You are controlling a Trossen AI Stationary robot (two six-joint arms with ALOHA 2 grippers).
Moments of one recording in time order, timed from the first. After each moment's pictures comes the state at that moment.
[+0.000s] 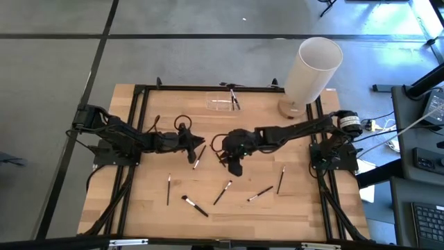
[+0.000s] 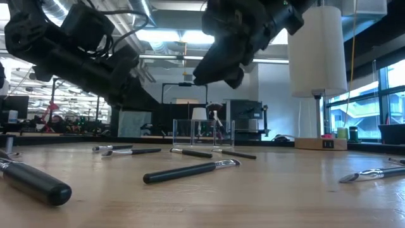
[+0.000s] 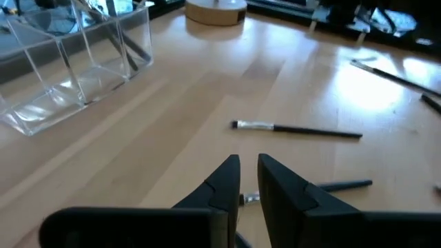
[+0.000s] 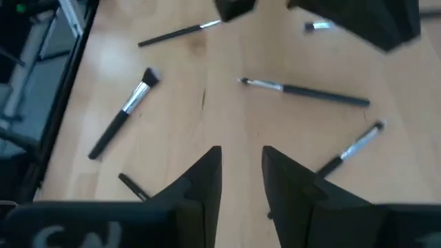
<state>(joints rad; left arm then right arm) -0.03 1.46 0.28 0.80 -0.37 -0.29 0.06 1.70 1.12 -0.09 -0.13 0.21</state>
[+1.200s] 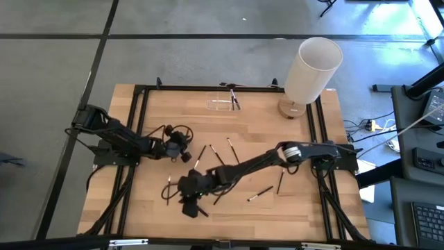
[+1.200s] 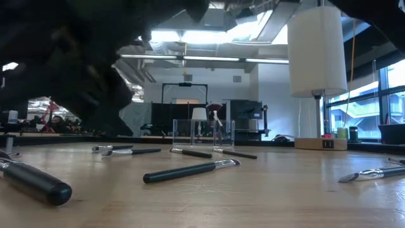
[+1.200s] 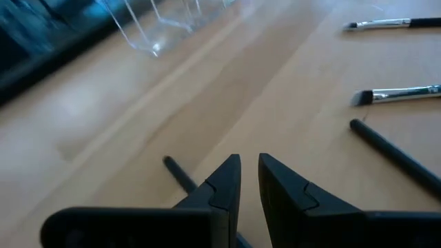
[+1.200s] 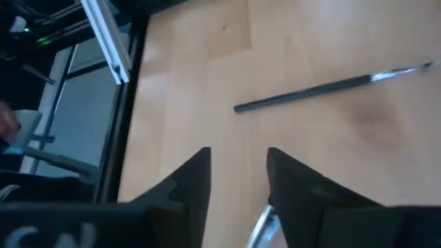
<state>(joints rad) -0.15 1.46 0.23 0.50 -0.77 -0.38 0.31 2.49 2.15 -0.28 -0.01 0.49</state>
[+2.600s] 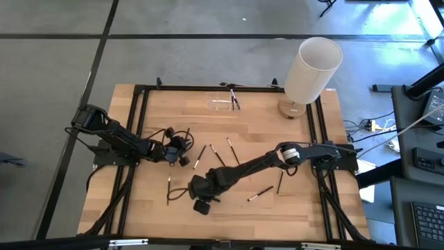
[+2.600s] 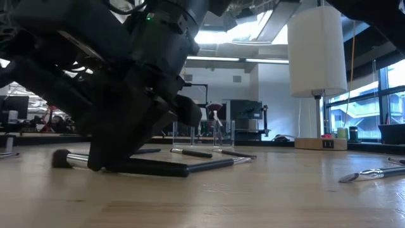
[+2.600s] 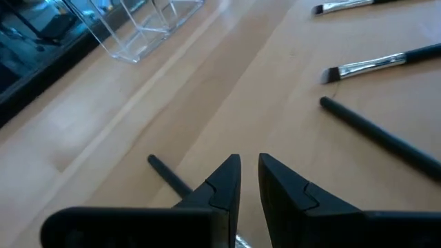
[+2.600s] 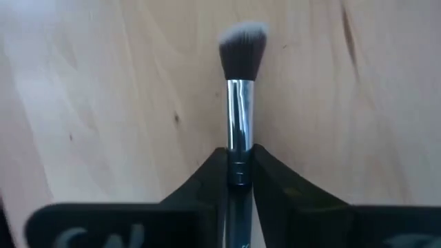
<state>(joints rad) -0.21 1.46 0.23 0.47 -0.77 -0.32 0.31 2.55 2.21 -0.84 0.02 0.66</state>
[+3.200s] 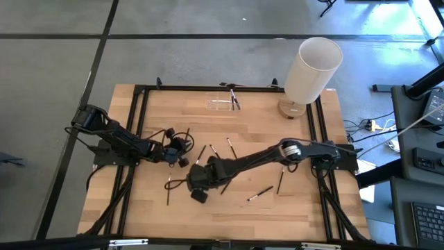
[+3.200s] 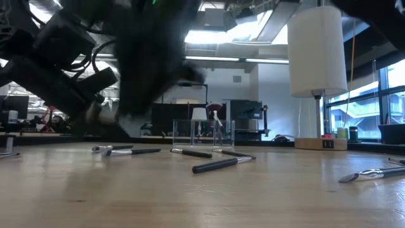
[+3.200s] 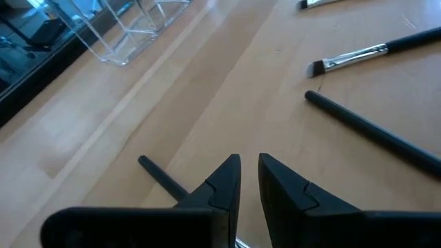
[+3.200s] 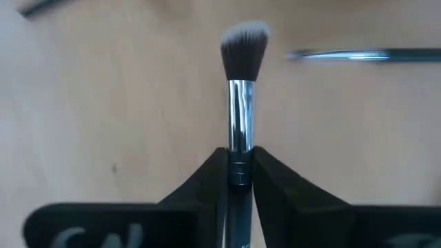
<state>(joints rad) -0.22 1.46 0.23 0.47 -0.74 -0.29 0.28 2.44 2.32 -1.01 0.24 0.65</state>
